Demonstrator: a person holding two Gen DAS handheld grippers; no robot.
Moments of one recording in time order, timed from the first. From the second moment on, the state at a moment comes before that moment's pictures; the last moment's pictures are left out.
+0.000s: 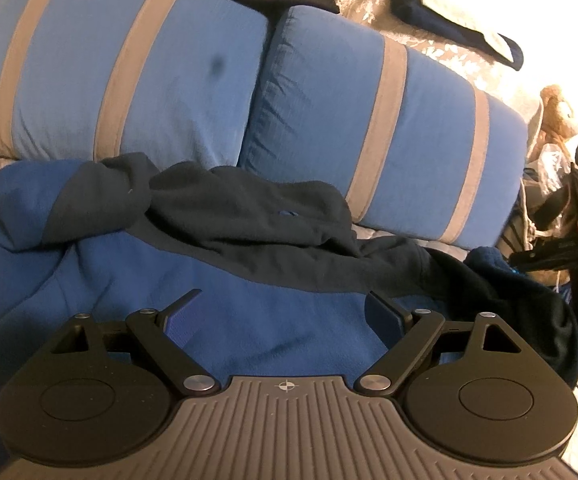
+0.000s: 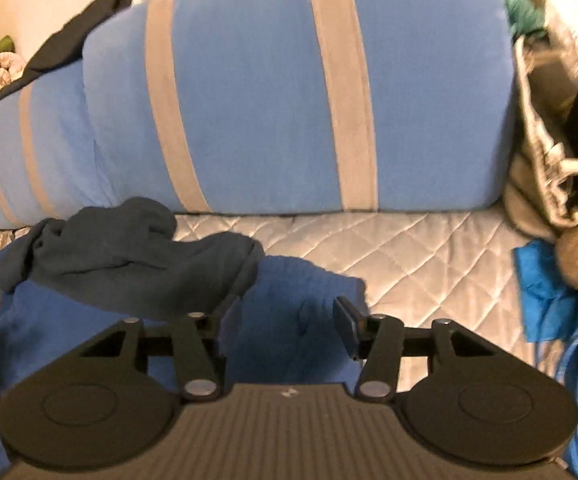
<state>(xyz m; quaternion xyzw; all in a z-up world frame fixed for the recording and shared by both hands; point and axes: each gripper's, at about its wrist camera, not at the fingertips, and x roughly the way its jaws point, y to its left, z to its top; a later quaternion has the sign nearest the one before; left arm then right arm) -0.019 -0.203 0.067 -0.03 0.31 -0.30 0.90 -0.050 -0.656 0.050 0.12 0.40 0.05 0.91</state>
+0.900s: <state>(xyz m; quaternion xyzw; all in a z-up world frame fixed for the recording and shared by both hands) -0.020 -0.205 0.066 -0.06 0.32 -0.34 0.88 -0.092 -0.741 0.132 0.09 0.27 -0.13 0.95</state>
